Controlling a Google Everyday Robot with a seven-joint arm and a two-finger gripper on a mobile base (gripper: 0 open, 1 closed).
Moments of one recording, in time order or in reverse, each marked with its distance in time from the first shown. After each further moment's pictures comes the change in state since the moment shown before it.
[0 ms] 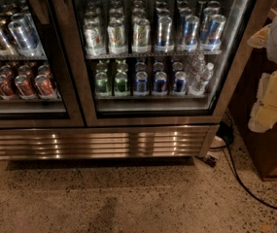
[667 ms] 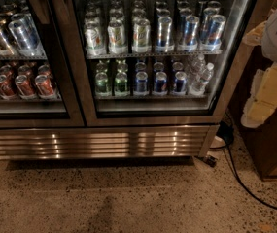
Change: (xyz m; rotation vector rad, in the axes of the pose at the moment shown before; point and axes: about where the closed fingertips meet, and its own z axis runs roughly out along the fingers) arm -0.010 -0.006 0.003 0.004 -0.046 0.003
